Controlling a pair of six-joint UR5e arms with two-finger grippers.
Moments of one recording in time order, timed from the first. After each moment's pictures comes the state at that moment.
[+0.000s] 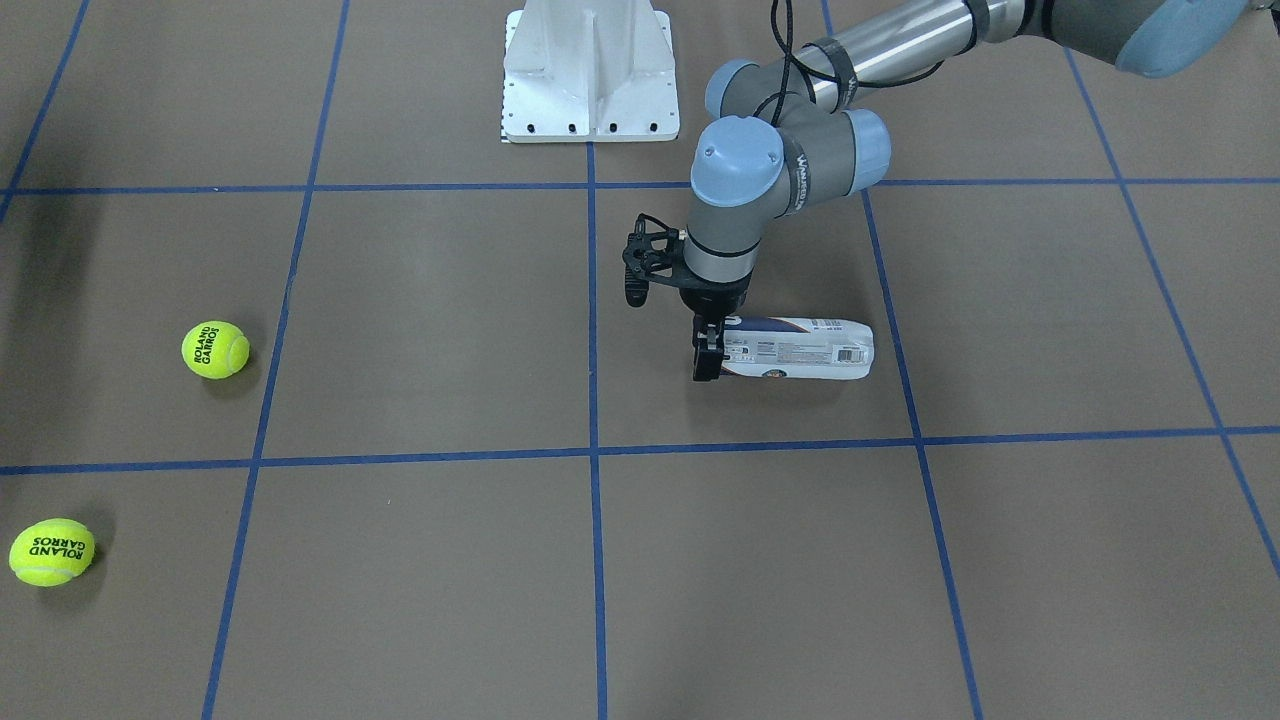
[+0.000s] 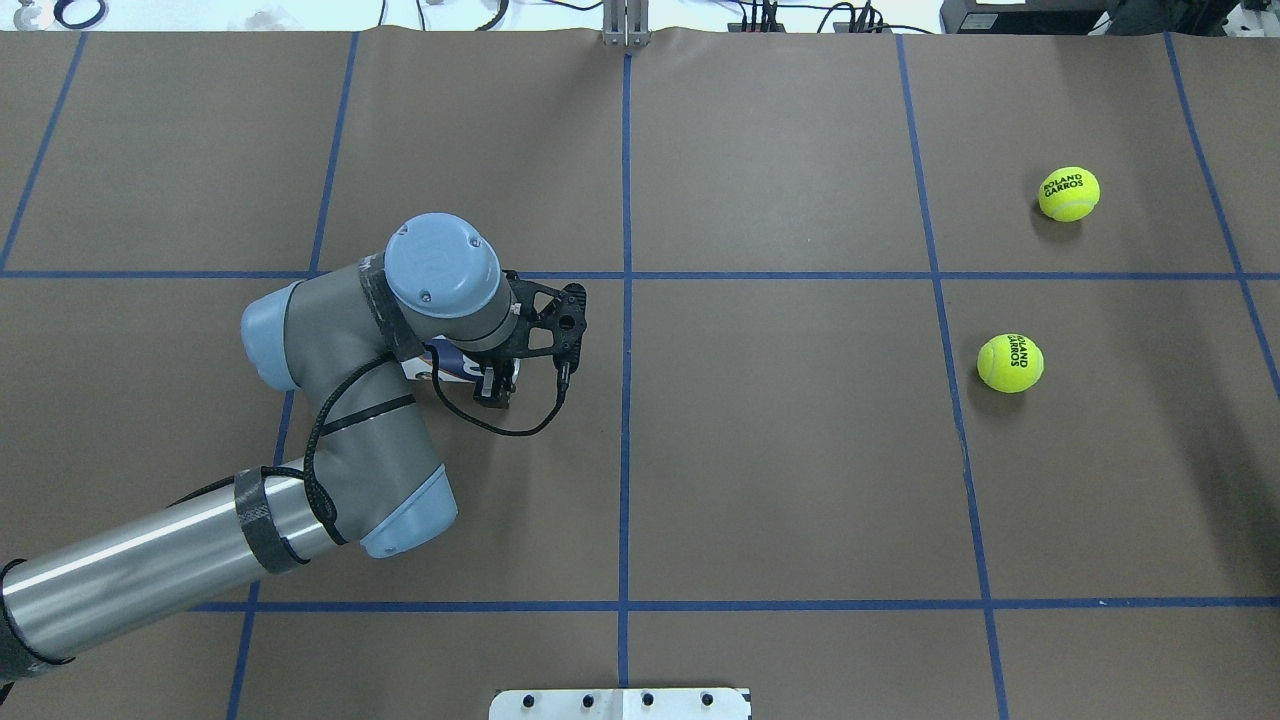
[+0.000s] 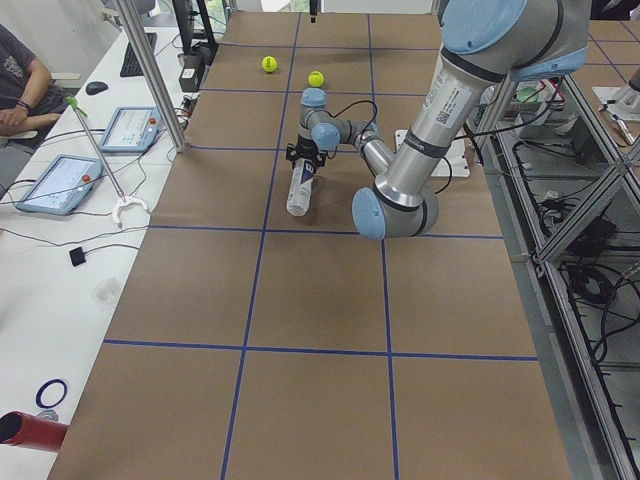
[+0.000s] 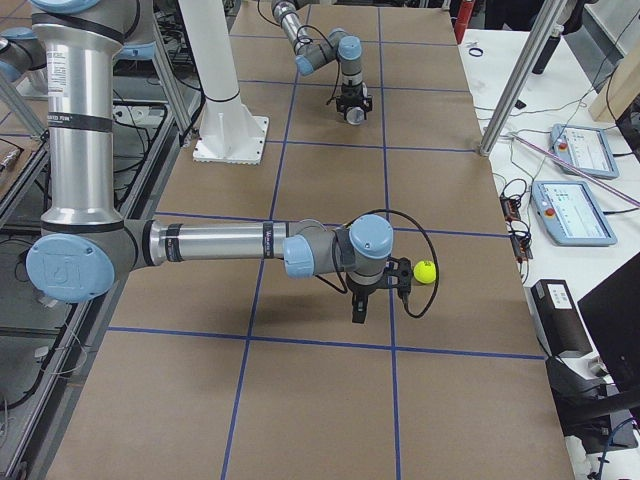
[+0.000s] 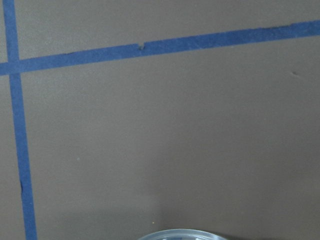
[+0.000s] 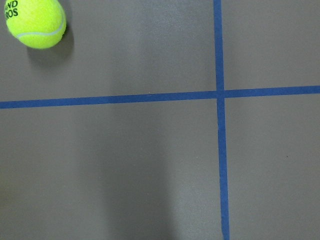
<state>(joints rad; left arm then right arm) -0.55 -2.24 -1.51 -1.75 -1.81 0.48 1.44 -1.62 1.67 -1.45 2.39 0.27</state>
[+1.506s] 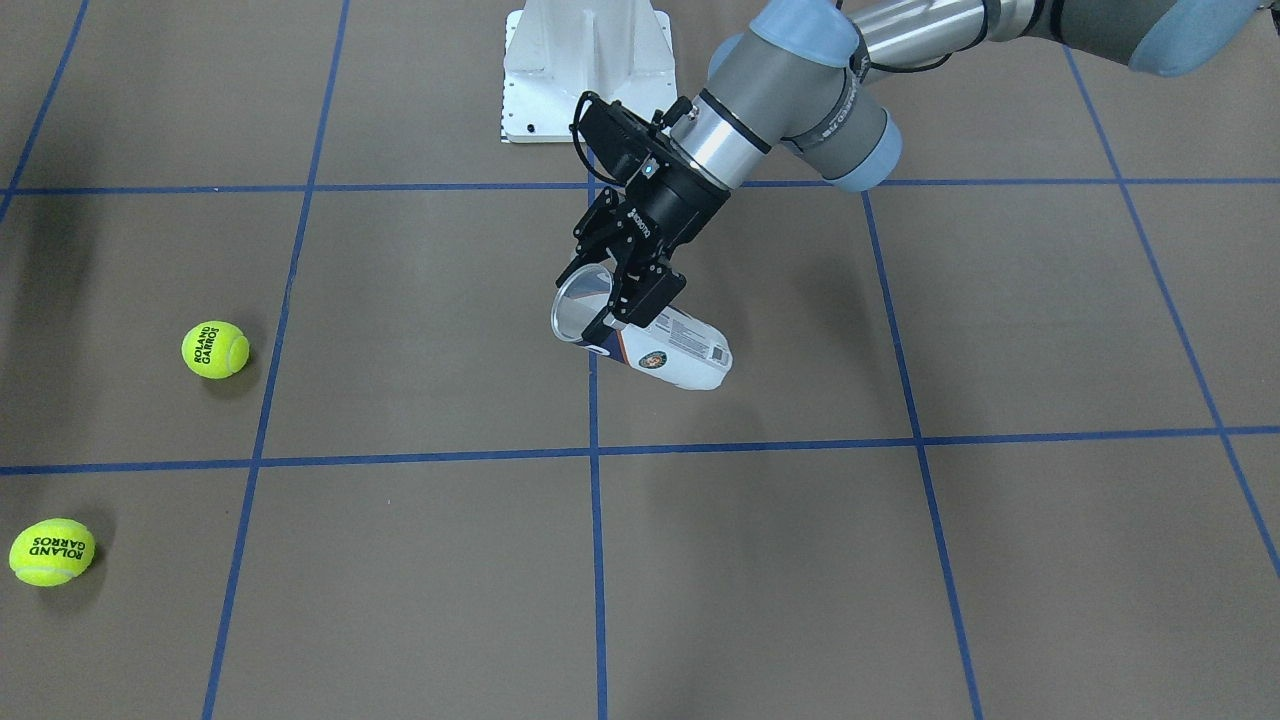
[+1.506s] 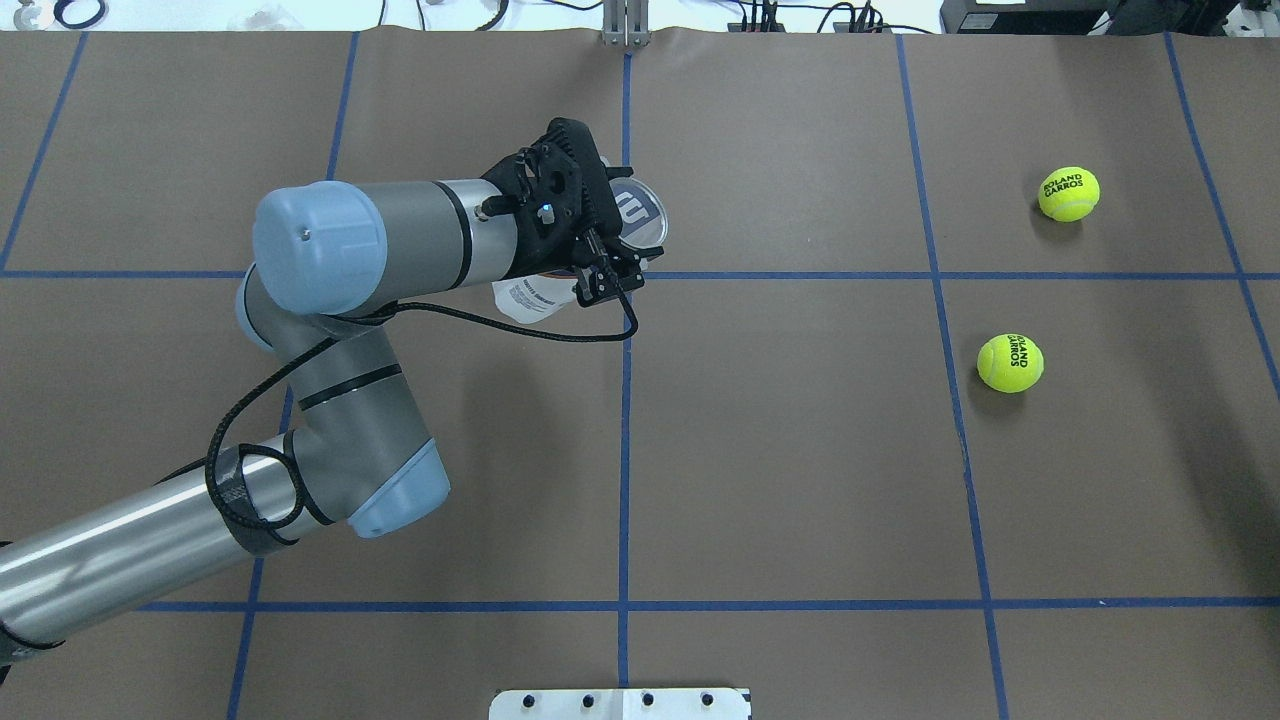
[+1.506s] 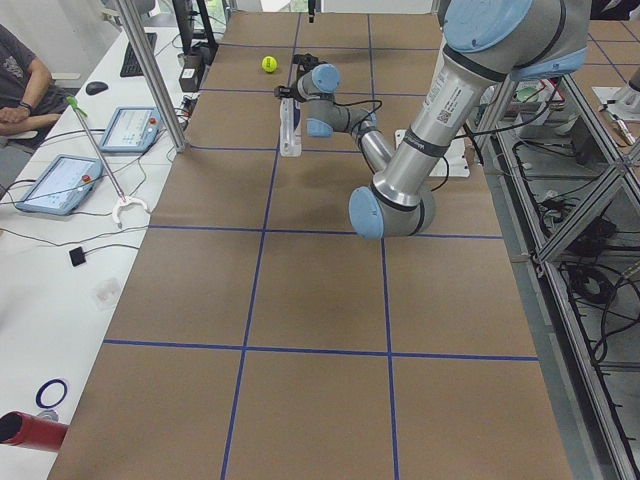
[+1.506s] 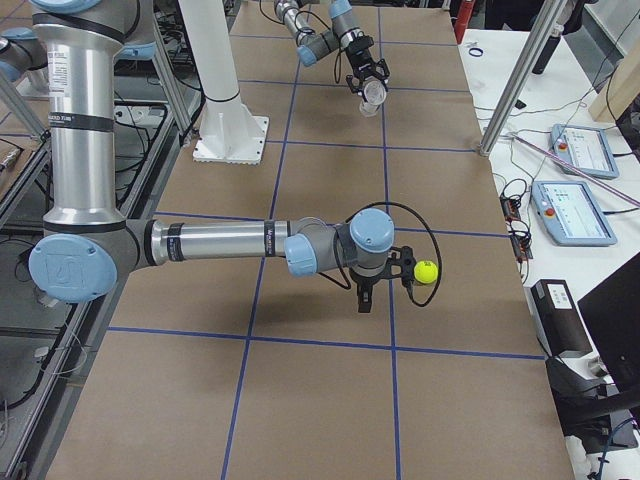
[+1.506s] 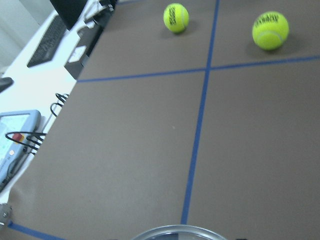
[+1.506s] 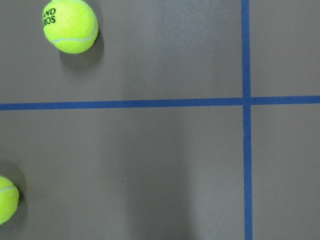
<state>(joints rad) -0.59 -2.25 -1.56 -2.62 -1.62 -0.09 1.43 -1.62 1.67 -1.33 2.45 0.27</state>
